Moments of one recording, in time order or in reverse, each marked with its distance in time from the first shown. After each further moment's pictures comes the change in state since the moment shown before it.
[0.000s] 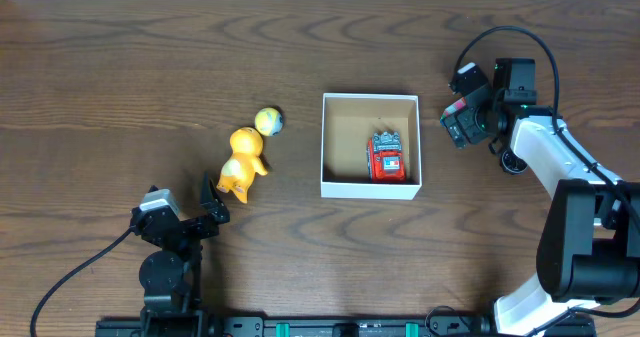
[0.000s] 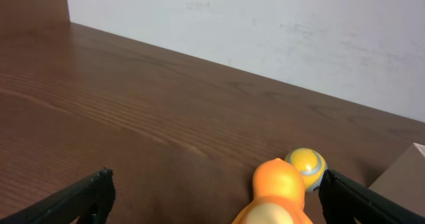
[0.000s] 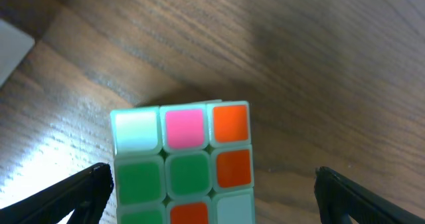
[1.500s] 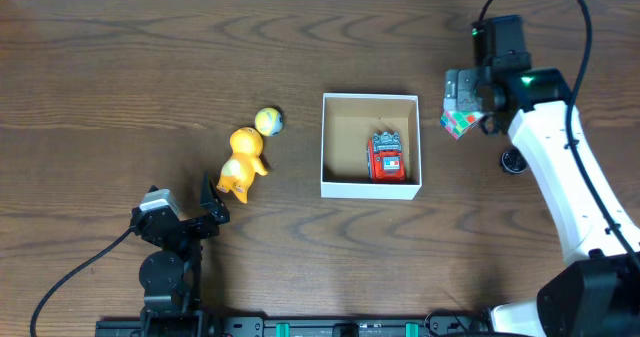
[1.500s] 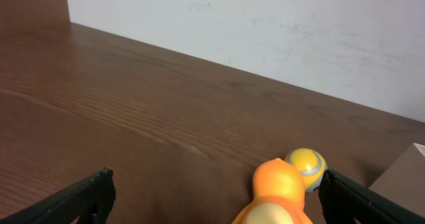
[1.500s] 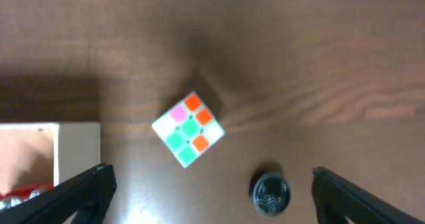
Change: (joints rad) left arm 0.000 0.000 0.000 0.000 0.000 0.000; right arm 0.177 -0.178 0.336 -0.511 0.351 0.669
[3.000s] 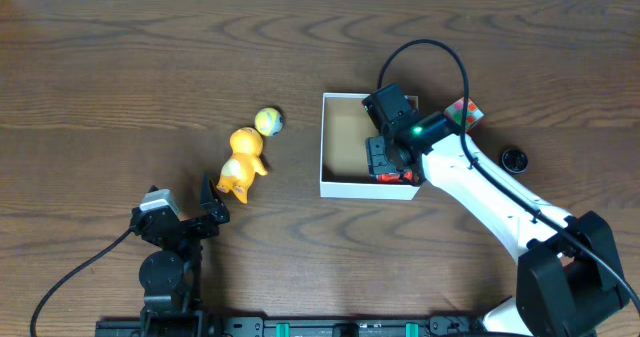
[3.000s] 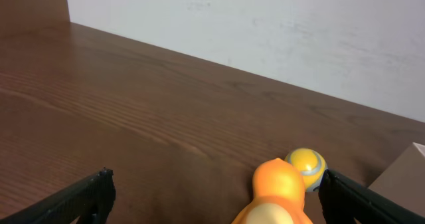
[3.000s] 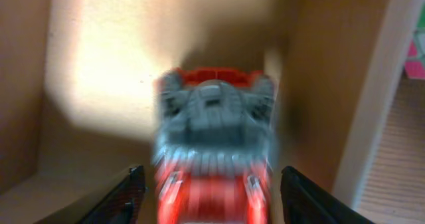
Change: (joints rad) left arm 0.000 0.000 0.000 0.000 0.000 0.000; right arm 0.406 0.064 -0.237 0.047 -0.134 0.279
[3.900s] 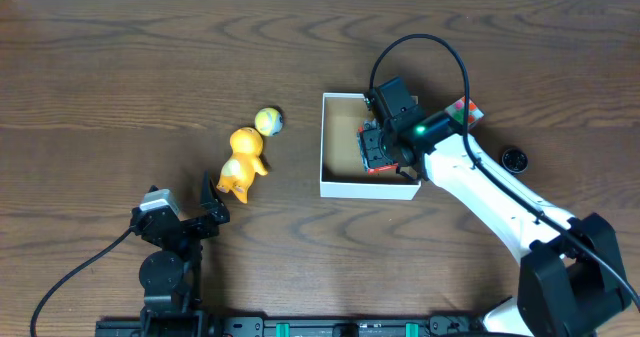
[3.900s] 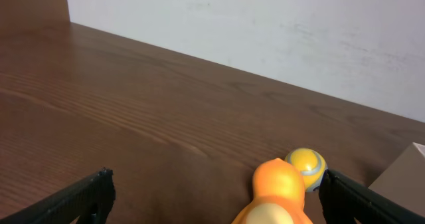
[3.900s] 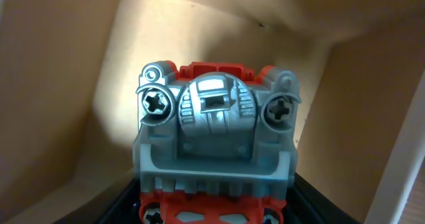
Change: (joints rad) left arm 0.000 0.000 0.000 0.000 0.000 0.000; right arm -0.017 -0.004 0.000 0.097 -0.070 -0.093
